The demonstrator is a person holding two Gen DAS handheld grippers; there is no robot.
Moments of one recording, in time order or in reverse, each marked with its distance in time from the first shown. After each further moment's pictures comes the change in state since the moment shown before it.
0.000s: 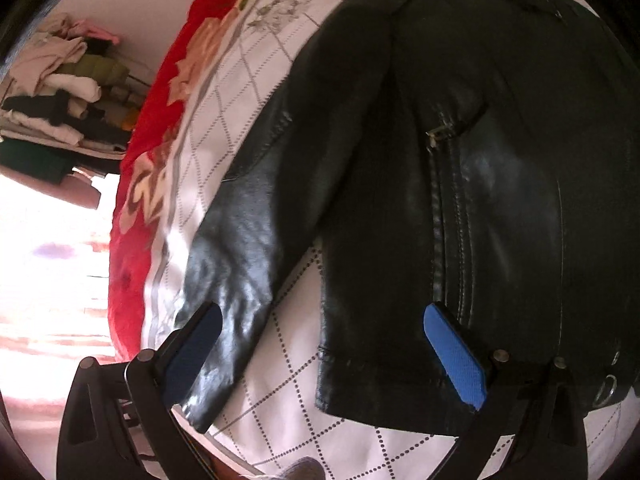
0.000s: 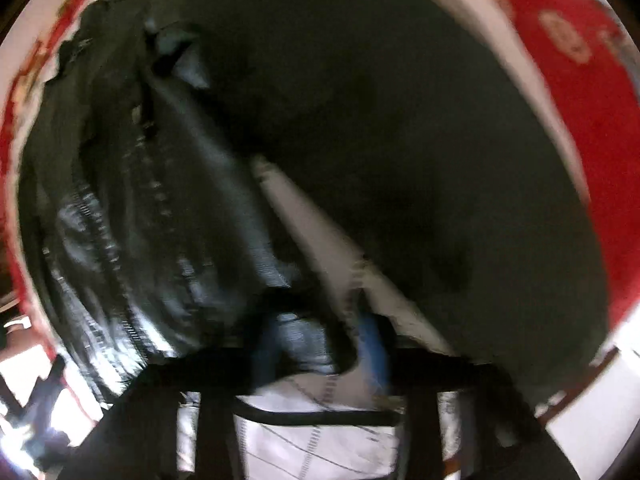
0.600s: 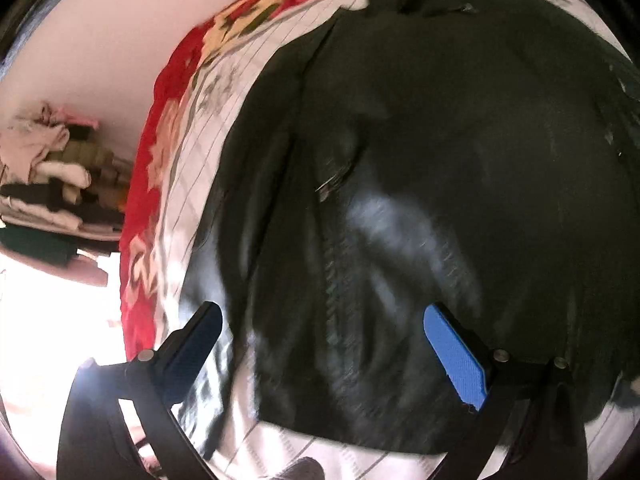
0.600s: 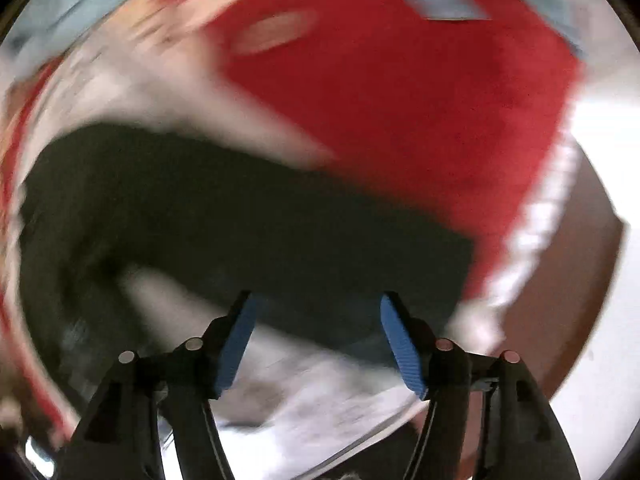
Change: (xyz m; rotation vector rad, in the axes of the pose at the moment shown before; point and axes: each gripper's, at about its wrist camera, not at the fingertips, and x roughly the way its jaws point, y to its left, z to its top) left arm -0.035 -0.080 -0.002 0.210 -0.186 0.031; right arm -0.051 -0.167 -0.079 0.527 -0.174 -0.107
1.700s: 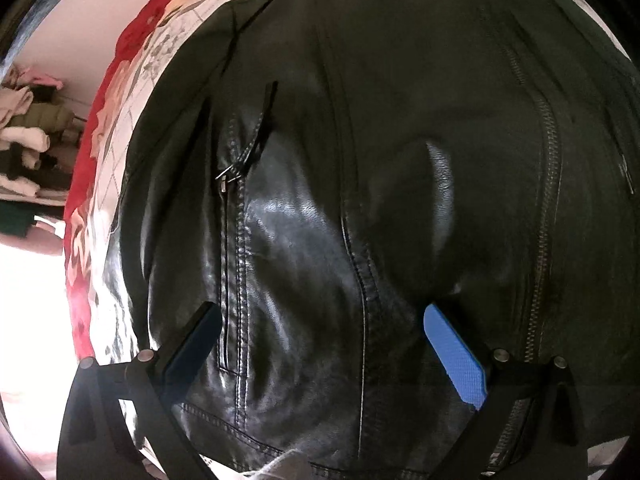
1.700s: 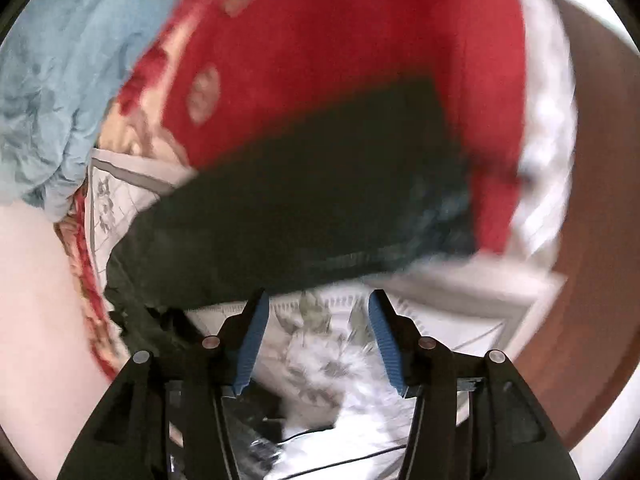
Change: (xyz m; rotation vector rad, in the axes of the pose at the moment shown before) left arm 0.047 -0.033 0.023 -0.063 0.141 -0.139; right arm 0.068 -0.059 -0.008 0.407 0.103 0.491
